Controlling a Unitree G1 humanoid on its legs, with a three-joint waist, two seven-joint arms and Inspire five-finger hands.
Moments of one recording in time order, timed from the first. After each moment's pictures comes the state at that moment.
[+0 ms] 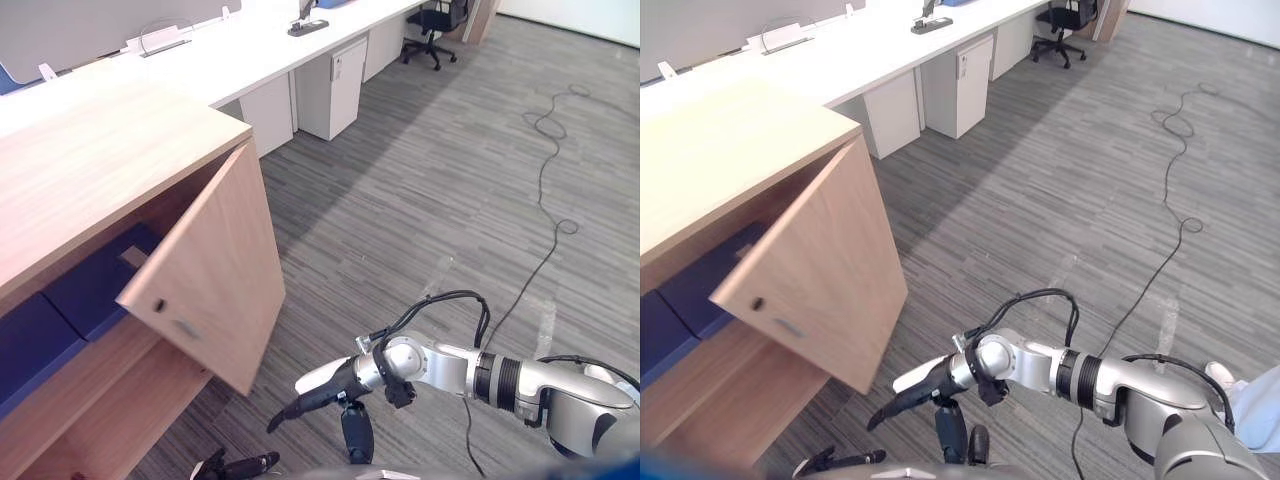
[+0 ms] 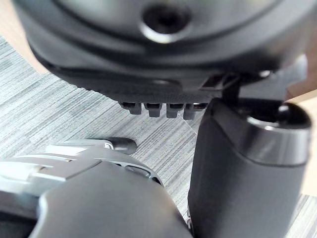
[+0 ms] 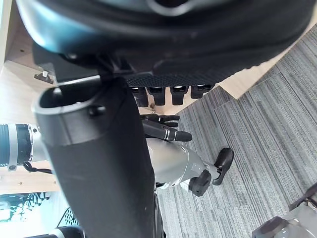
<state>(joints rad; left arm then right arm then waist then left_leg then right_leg) 0.10 0.11 0.38 1.20 0.08 -0.07 0.01 -0.65 -0.56 1.28 0.20 -0.01 -0.18 0.60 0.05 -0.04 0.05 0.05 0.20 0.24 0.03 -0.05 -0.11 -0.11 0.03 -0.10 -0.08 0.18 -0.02</state>
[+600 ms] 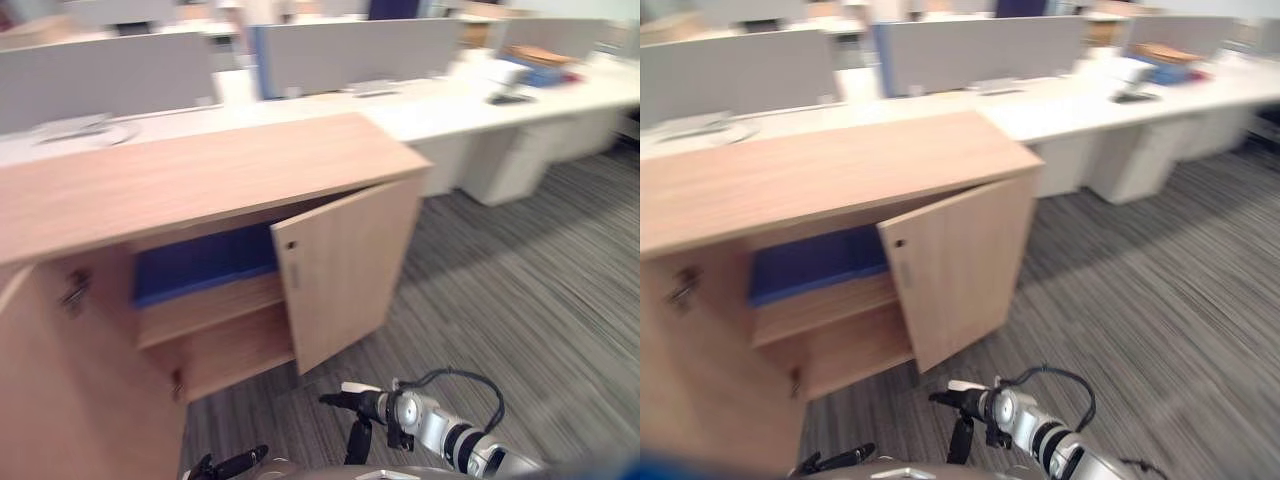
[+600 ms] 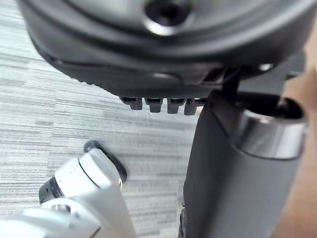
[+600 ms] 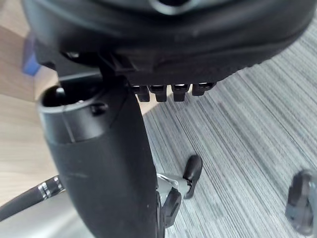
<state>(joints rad) 0.06 0.09 0.54 1.19 0.09 -0.05 0.05 -0.23 -0.12 0.66 1.07 -0.35 -0.09 0.26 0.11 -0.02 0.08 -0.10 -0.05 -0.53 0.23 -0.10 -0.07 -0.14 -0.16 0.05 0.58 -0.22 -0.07</state>
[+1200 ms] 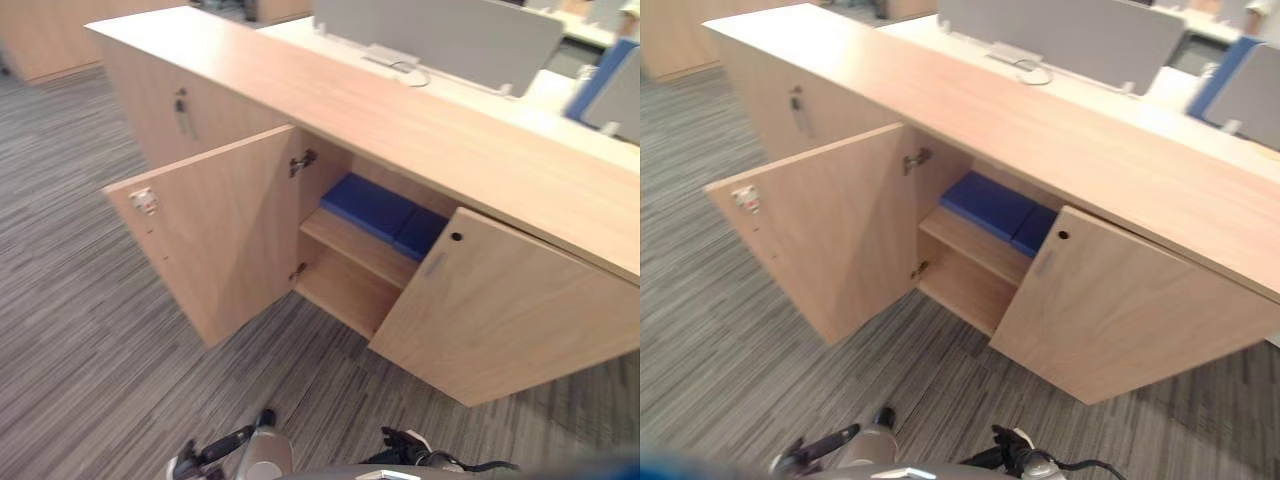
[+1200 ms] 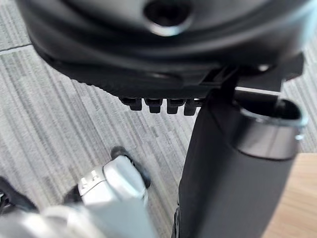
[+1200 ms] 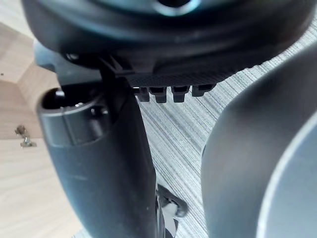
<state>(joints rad) 0.06 0.10 0.39 1.05 -0.09 -0.02 0.13 -0.02 -0.03 0.08 1.19 -0.06 -0.01 0.05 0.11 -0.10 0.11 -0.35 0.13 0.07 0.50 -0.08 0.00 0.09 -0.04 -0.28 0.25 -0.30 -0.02</state>
